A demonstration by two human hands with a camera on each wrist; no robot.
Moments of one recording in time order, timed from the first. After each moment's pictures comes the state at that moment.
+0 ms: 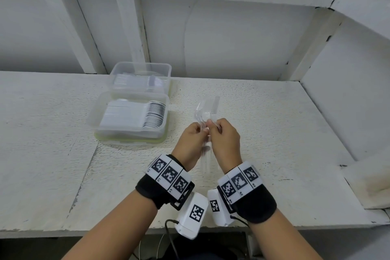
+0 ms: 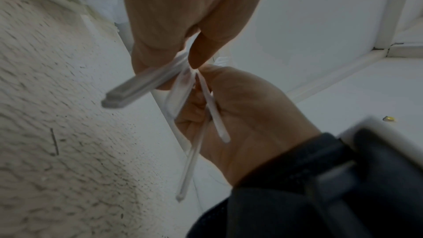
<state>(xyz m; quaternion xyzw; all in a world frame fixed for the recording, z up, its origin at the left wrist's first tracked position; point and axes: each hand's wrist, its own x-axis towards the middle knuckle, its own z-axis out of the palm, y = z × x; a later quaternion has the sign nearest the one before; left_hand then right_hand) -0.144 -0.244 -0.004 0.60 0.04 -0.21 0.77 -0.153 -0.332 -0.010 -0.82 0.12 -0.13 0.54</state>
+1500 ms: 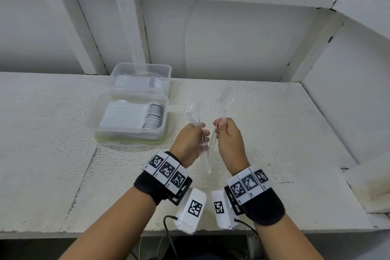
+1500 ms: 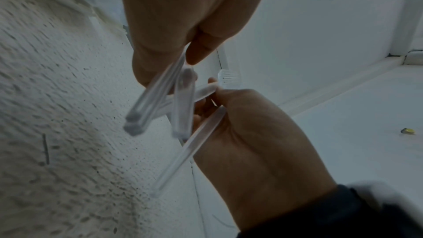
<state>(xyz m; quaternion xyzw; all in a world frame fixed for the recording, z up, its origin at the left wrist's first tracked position) -0.133 -0.243 0.000 0.57 0.11 -0.23 0.78 -0.151 -0.347 -0.011 -0.79 0.10 -0.10 0.59</state>
